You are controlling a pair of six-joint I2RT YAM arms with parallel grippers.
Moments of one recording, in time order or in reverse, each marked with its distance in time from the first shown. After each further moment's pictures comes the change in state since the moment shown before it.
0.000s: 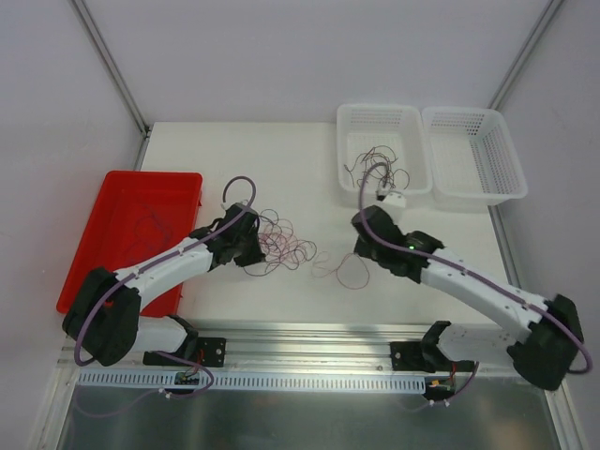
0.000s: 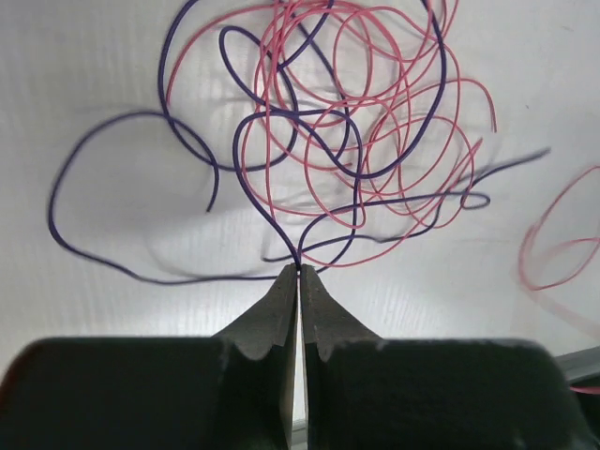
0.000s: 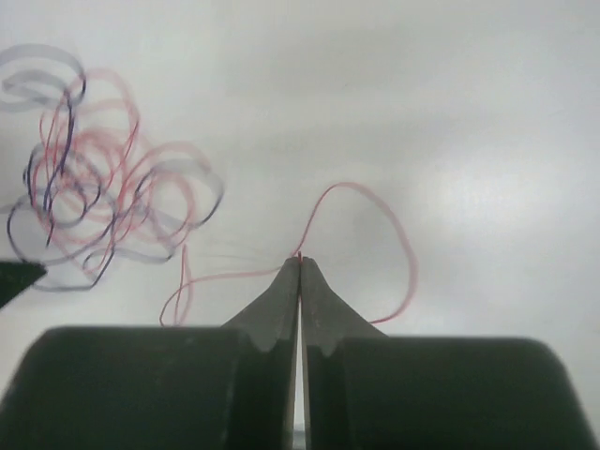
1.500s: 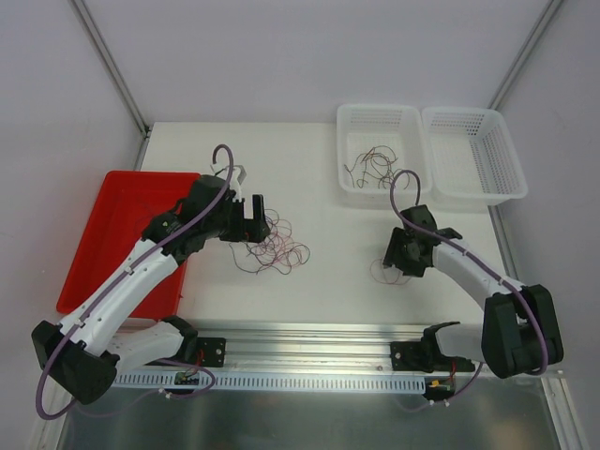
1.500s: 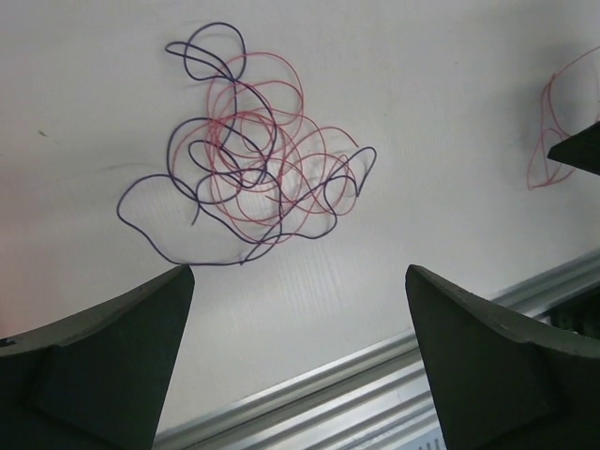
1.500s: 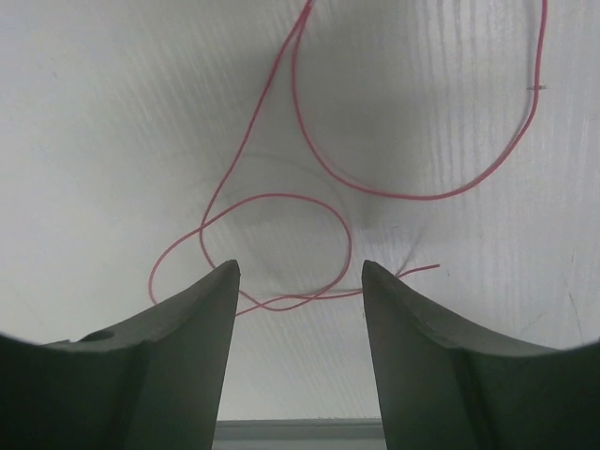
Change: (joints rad) left arm 0.058 -0.249 0.314 -0.317 0.054 0.375; right arm -0.639 0.005 -0.229 -0.026 -0.426 -0.323
